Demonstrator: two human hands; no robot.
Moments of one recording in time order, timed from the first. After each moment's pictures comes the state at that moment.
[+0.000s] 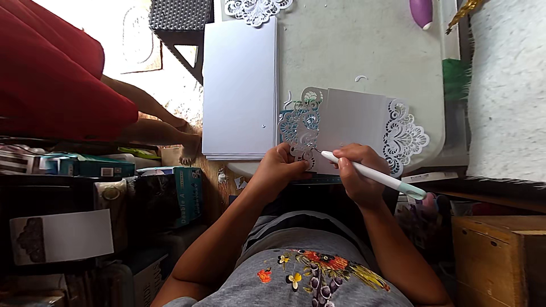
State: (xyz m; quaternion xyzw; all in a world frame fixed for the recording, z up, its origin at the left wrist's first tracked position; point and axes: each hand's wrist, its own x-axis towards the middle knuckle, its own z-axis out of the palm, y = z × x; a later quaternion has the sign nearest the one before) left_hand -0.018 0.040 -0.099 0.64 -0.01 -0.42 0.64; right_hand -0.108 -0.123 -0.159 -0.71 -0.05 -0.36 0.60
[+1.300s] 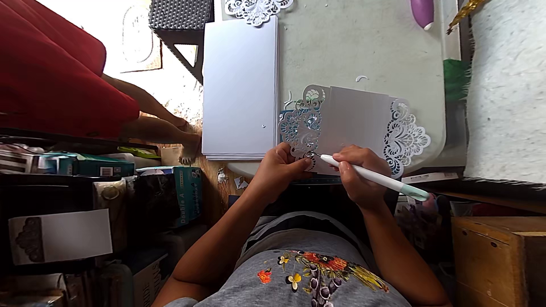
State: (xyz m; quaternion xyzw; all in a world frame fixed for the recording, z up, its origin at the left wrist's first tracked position) left_hand -0.020 0.040 -0.100 0.63 -0.02 -0.41 0.66; right_hand -0.109 -0.124 -0.160 -0.70 -0.08 -0.36 0.61
